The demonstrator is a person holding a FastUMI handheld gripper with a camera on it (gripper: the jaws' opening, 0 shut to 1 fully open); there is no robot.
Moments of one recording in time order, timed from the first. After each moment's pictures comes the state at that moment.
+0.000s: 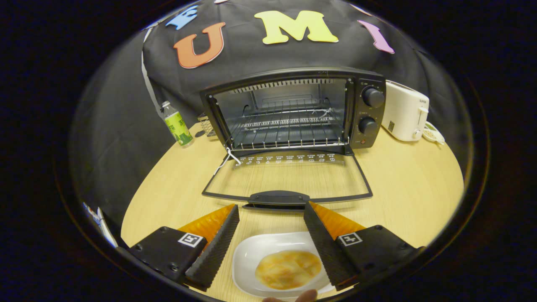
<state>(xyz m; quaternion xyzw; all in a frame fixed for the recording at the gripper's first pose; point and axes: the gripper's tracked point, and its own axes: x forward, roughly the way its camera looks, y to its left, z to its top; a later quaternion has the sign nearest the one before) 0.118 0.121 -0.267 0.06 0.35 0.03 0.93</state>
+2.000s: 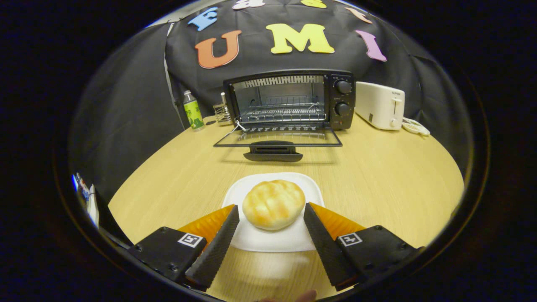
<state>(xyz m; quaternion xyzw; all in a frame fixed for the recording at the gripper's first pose) 0.009 0.107 -0.316 0.04 0.32 0.04 0.95</state>
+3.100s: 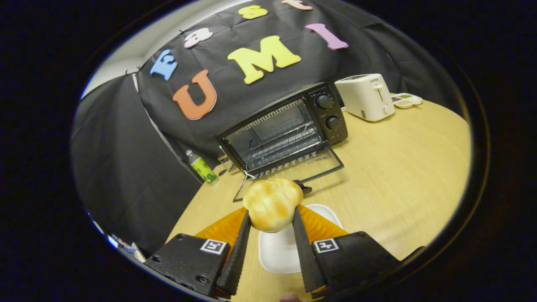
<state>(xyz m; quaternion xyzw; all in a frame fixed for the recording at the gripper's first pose) 0.052 0.117 -0.227 0.25 0.21 0.04 0.94</state>
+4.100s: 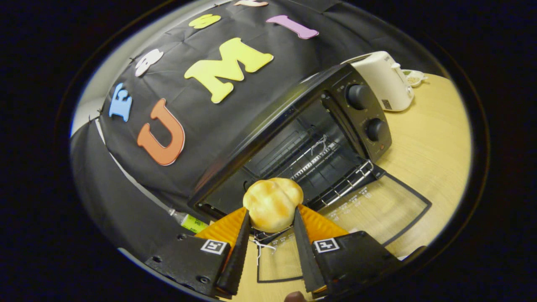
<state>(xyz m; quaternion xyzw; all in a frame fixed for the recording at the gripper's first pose) 0.264 0.122 -0.221 0.35 0.18 -0.05 0.92</state>
